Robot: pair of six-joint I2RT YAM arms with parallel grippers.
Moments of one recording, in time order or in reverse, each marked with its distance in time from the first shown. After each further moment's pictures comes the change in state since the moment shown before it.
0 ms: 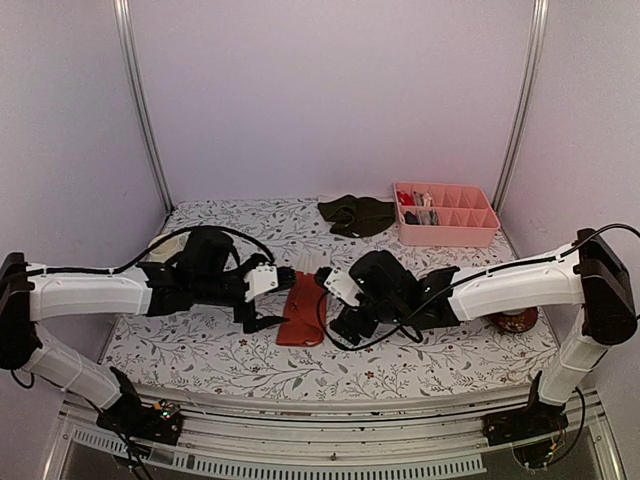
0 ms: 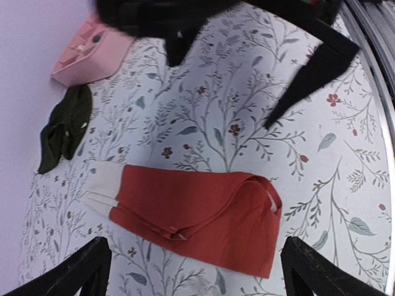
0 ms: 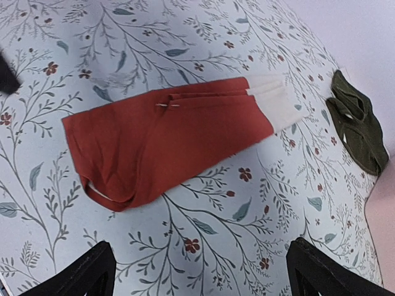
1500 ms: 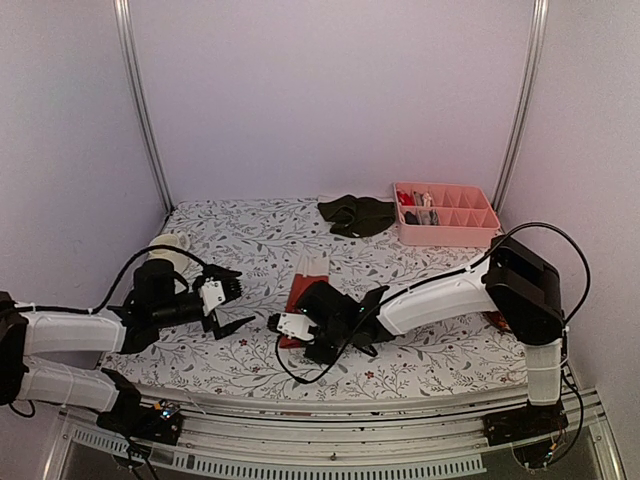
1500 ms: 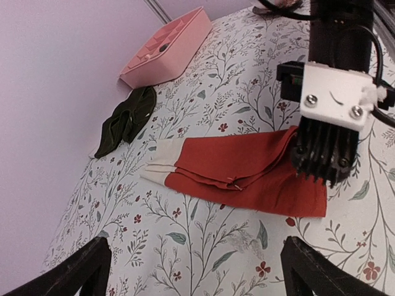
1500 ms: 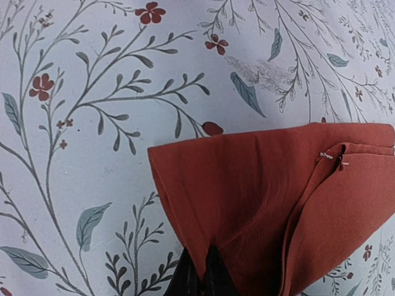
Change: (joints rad) left arm 0.305 -0.257 -0.459 0.516 0.185 0.038; right arm 0.098 0.404 0.275 -0.028 -0.174 -0.154
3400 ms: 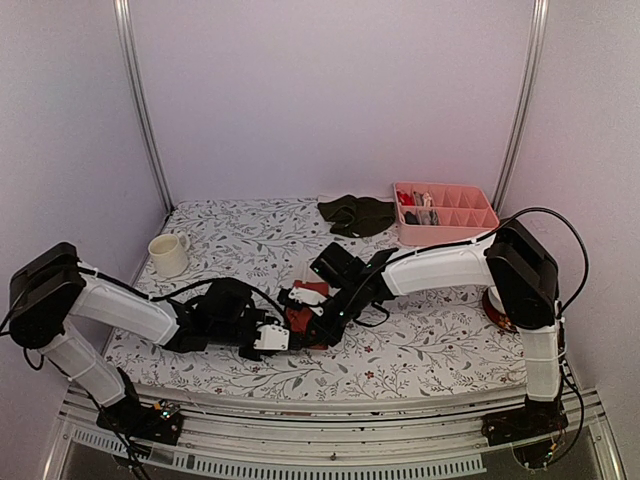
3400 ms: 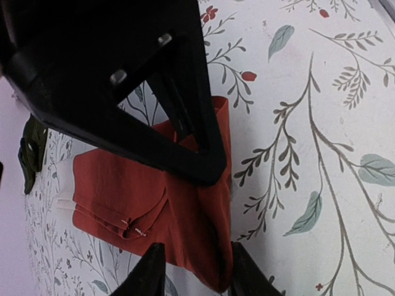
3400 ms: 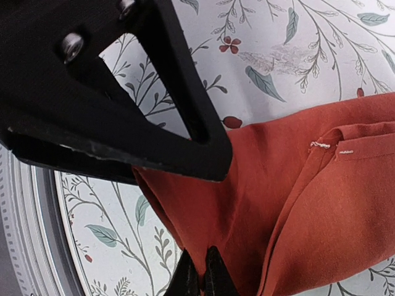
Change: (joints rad) left arm -0.378 0.398 0.210 -0.179 -0.282 0.225; right arm -0.172 0.026 0.161 -0.274 -0.547 0.180
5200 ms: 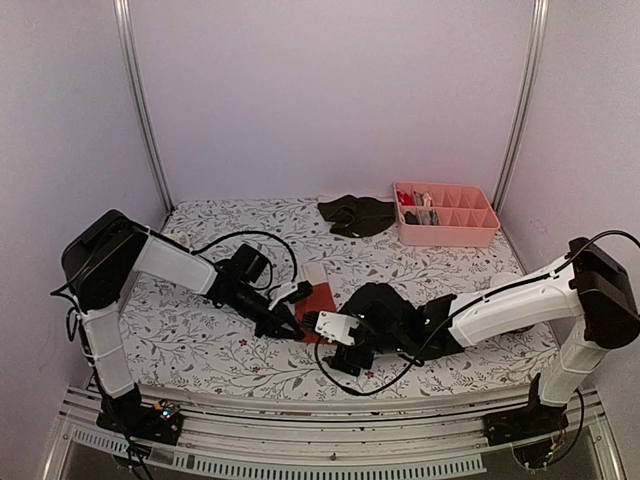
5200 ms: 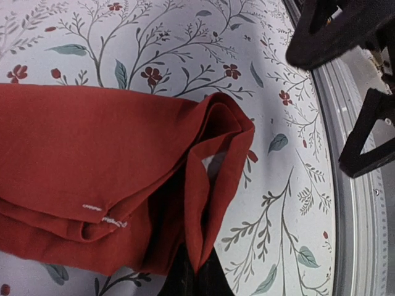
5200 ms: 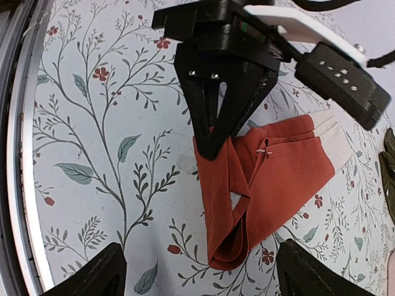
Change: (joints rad) left arm 0.247 0.380 0.426 -0.393 0.670 -0.525; right arm 0.196 -0.447 -0.576 0.464 0.561 -0.177
